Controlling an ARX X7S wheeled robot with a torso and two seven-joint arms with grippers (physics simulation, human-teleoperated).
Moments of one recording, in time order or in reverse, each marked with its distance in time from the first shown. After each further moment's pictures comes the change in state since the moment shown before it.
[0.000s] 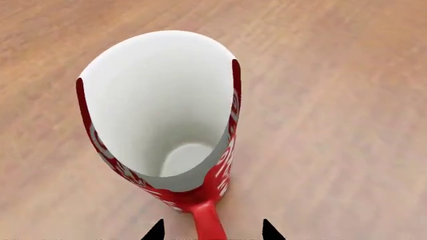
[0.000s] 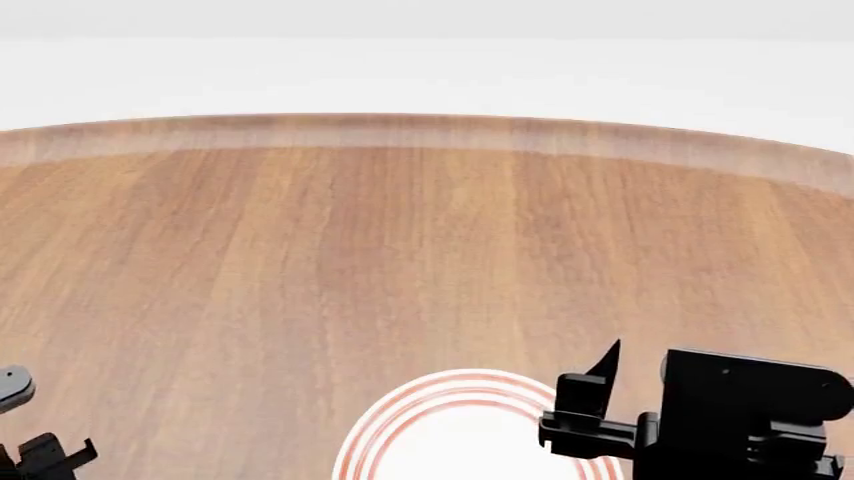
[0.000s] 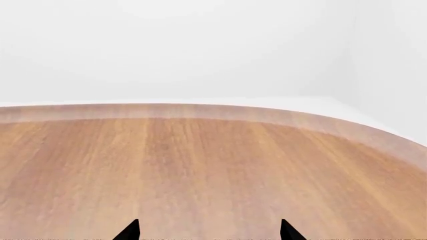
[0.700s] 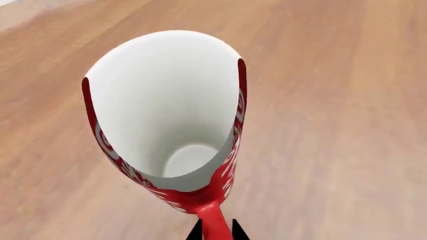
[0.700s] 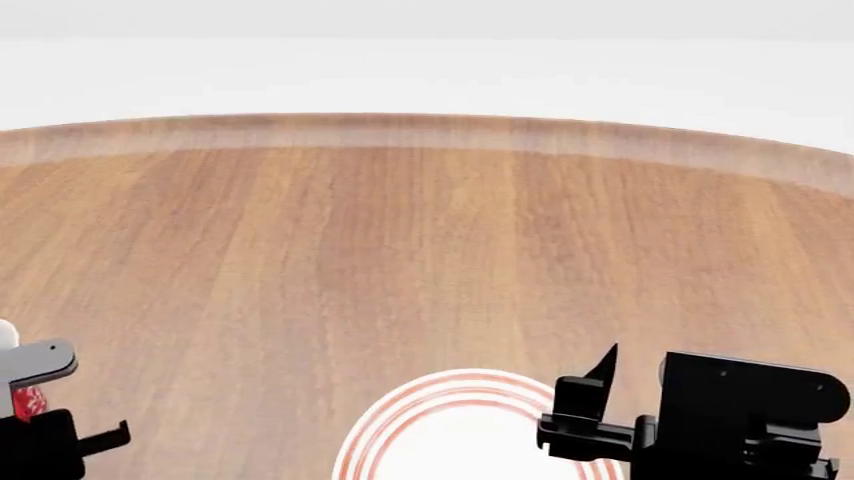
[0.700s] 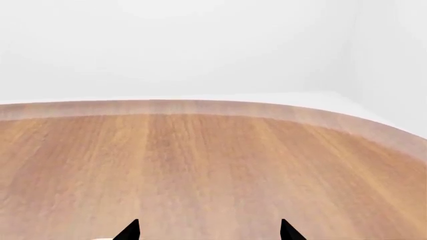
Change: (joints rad) left arm 0.235 -0.007 0.126 0.692 -0.004 -0.336 0.054; right arm 0.000 0.002 -0.006 0.026 0.016 -0.017 0.006
